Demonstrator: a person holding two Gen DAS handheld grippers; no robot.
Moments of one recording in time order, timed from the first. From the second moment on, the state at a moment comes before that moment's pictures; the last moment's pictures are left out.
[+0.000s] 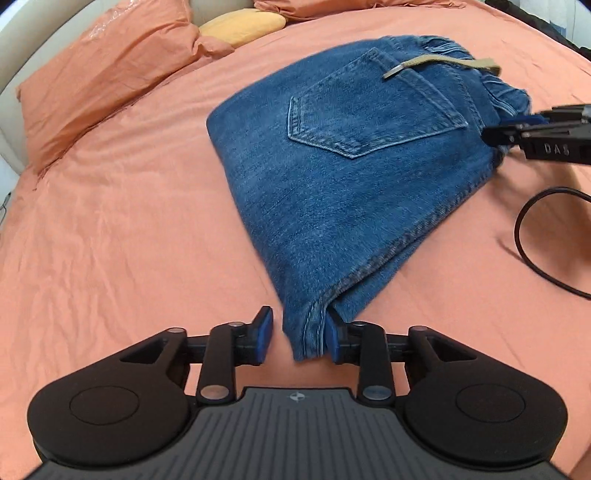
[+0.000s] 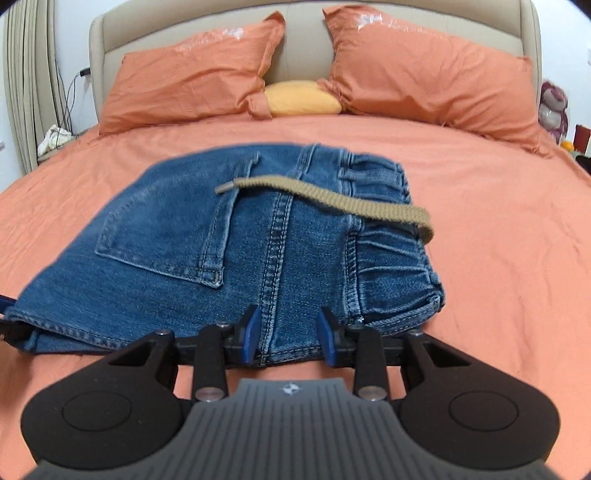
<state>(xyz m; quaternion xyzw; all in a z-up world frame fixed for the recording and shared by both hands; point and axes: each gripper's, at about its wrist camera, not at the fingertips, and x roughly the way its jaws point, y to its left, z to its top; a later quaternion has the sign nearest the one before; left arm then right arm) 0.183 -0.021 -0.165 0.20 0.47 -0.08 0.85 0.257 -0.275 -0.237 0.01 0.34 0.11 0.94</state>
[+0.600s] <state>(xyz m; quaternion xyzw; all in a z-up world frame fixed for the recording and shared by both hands) 0.203 -0.030 -0.103 0.18 0.41 -0.08 0.89 0.233 -0.373 -0.236 0.36 0.33 0.02 0.87</state>
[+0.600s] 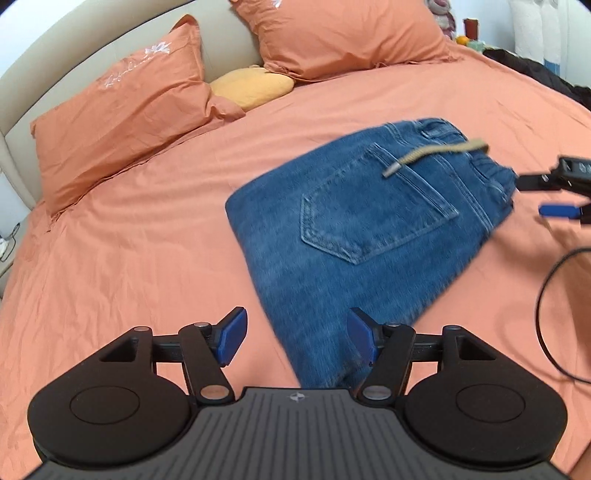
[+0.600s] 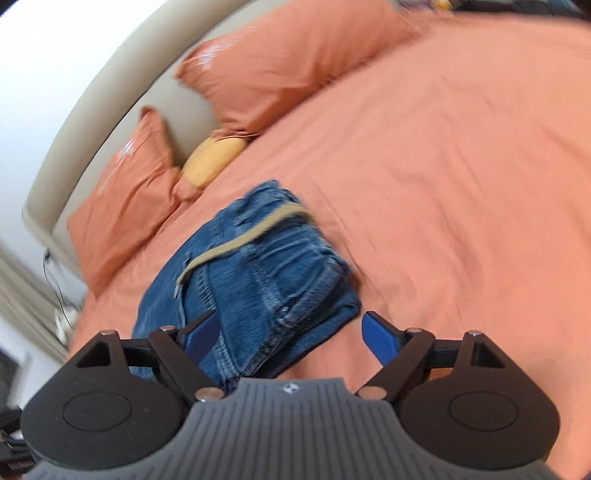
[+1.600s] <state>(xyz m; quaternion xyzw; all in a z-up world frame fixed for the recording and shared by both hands) 0.365 0.089 -0.208 -0.30 0.46 -0.11 0.83 0.303 -0.403 -0.306 0.51 0.32 0.03 0.80</state>
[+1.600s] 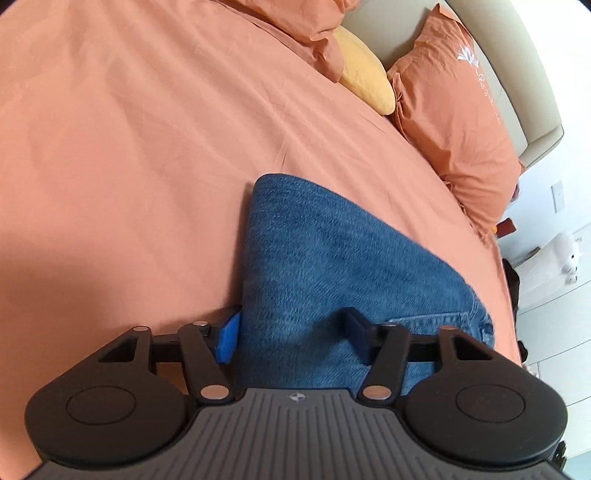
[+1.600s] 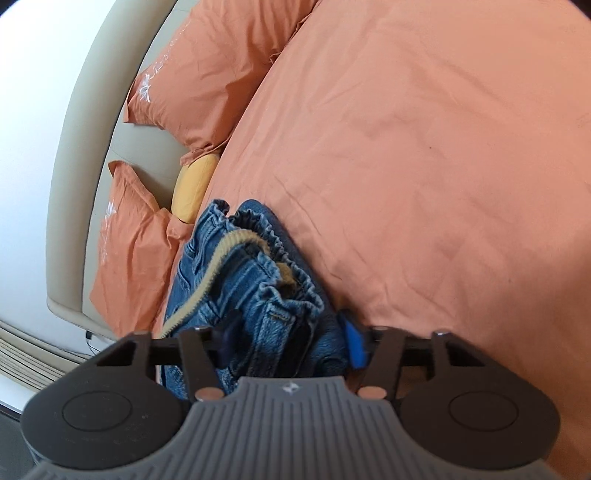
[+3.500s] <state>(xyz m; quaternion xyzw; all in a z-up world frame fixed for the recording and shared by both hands) 0.287 0.355 -0.185 -0.17 0.45 -0.01 0.88 0.268 -0.041 -0.250 0.20 0.46 0.17 0.85</state>
